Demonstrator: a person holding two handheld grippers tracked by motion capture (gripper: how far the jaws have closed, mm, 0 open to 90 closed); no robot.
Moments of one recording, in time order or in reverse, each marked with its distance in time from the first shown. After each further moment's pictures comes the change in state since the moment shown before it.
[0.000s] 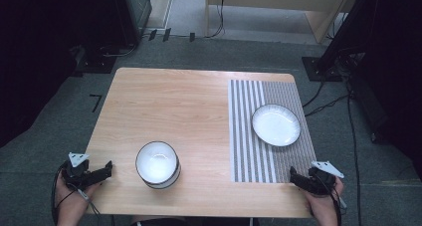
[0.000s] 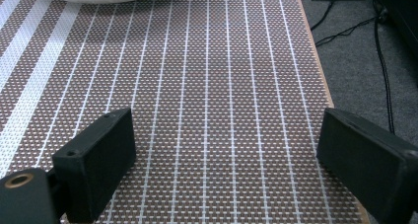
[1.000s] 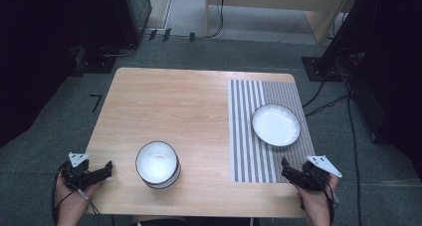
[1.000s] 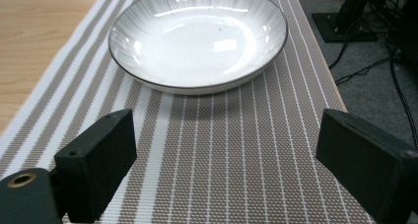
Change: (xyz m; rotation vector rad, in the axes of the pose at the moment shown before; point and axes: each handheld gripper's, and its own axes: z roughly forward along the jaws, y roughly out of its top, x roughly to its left) left arm 0.000 0.000 0.000 0.000 0.000 0.000; right arm 0.044 0.033 -0.038 -0.149 0.067 0.029
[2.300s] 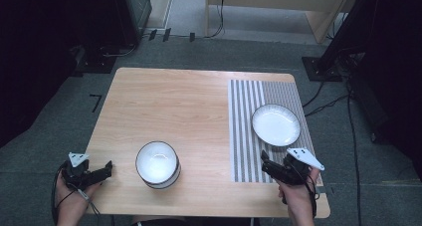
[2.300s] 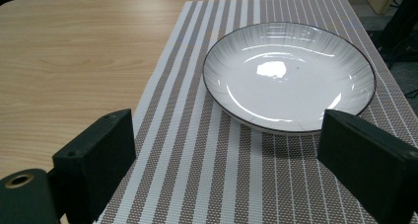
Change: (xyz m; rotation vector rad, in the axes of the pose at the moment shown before) left arm 0.000 0.000 0.000 0.000 0.000 0.000; right arm 0.062 0.027 -0.012 -0.038 0.115 -0.021
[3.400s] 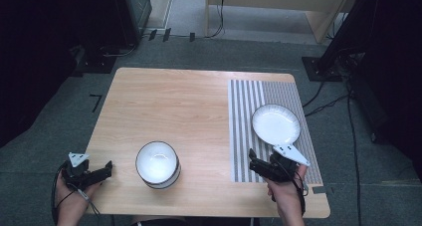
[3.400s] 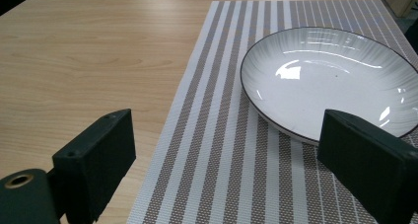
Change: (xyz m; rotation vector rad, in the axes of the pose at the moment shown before) left arm 0.000 0.000 0.000 0.000 0.000 0.000; right arm 0.032 0.006 0.007 0.013 0.039 -0.030
